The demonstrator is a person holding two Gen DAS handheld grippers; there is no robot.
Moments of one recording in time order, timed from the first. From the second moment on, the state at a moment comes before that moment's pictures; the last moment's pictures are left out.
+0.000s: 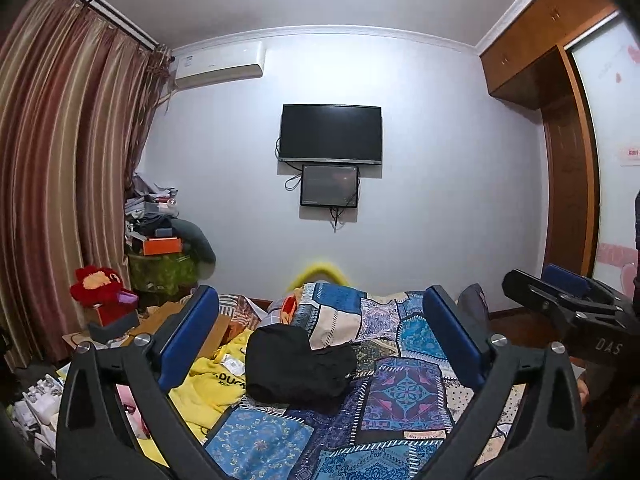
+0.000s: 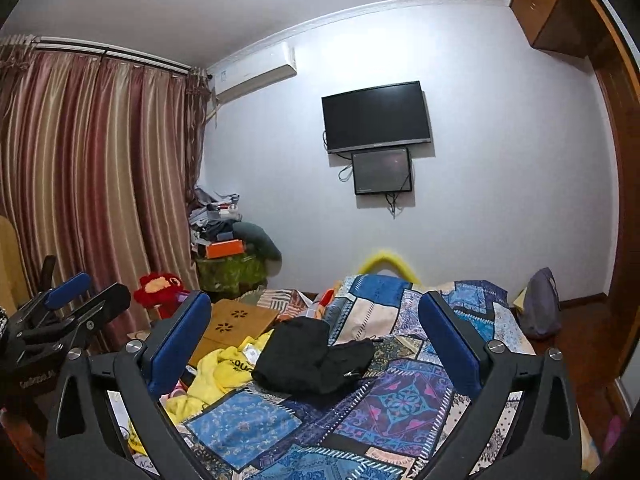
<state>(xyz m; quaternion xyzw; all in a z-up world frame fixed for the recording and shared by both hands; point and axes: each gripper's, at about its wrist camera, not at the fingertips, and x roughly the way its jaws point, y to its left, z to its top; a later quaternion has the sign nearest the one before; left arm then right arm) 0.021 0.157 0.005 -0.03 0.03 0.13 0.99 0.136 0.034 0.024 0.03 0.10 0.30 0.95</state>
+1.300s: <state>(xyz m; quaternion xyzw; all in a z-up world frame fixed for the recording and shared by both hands) 0.037 0.165 -0.018 -0.06 0.09 0.14 0.99 0.123 0.025 0.018 0.02 0.14 0.31 0.94</state>
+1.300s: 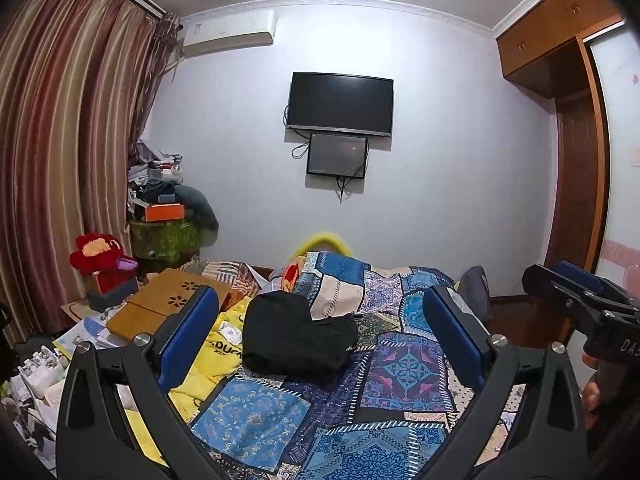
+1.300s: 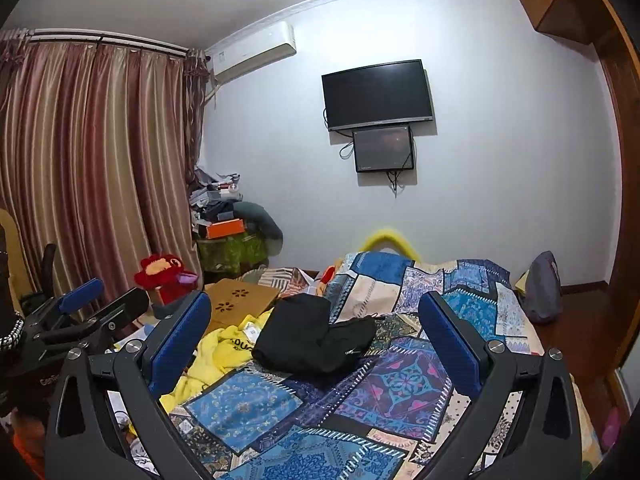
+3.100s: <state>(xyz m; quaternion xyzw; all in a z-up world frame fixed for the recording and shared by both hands) 0.042 0.162 -0.022 -0.05 0.10 0.09 0.99 0.128 0.020 0.017 0.03 0.15 0.30 0.94</state>
